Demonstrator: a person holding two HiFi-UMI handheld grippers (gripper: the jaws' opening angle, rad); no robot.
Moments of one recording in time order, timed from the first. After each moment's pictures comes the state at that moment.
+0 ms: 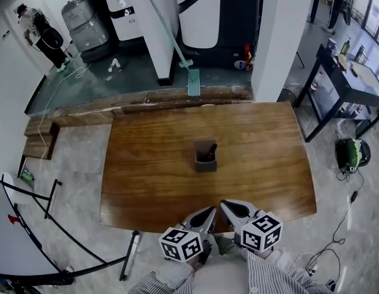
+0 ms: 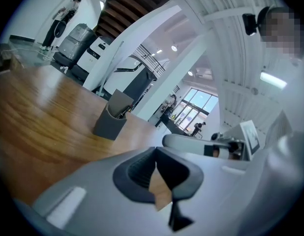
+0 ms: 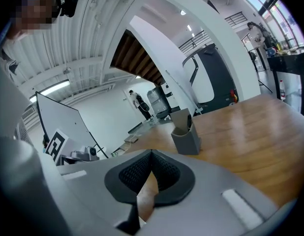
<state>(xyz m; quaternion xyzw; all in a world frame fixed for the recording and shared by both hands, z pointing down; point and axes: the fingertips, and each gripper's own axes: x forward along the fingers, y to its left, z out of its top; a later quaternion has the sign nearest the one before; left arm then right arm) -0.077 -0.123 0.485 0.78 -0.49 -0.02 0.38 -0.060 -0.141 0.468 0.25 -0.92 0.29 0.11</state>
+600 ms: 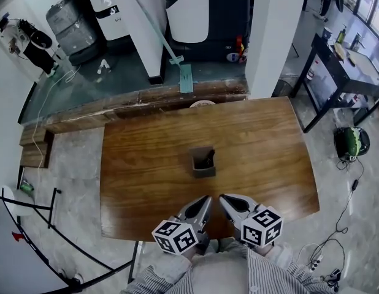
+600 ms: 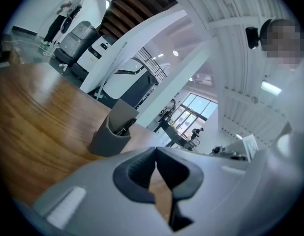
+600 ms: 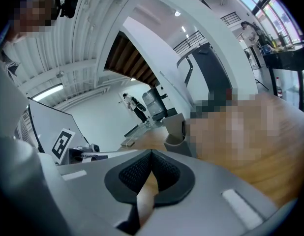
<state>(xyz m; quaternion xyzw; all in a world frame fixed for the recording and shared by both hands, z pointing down) -0.111 -0.187 0.477 0.79 -0.48 -0.05 0.38 -0.076 -0.190 0.470 0.27 -0.91 0.31 0.10</state>
